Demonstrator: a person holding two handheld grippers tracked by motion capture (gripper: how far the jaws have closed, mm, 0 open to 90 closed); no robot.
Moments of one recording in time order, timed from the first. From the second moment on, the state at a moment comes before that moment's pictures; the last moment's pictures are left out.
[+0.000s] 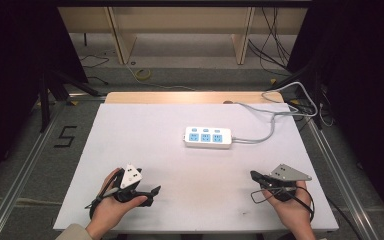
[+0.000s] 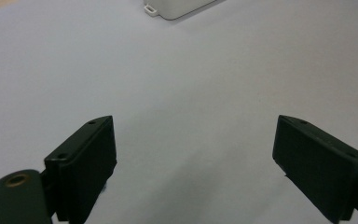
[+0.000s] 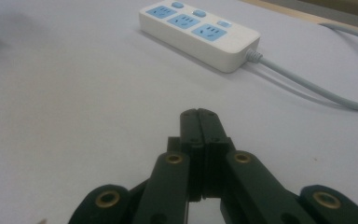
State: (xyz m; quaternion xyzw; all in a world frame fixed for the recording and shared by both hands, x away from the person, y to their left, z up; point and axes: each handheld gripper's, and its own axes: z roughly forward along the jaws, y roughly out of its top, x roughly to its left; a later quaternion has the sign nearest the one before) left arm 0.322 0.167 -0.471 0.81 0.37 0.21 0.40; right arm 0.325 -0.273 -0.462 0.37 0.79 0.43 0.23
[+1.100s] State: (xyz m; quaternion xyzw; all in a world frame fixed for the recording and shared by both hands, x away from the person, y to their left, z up) left arm 0.322 0.167 -0.473 0.81 0.38 0.22 0.40; right arm 0.355 -0.260 -0.441 0.39 0.79 0.42 0.23
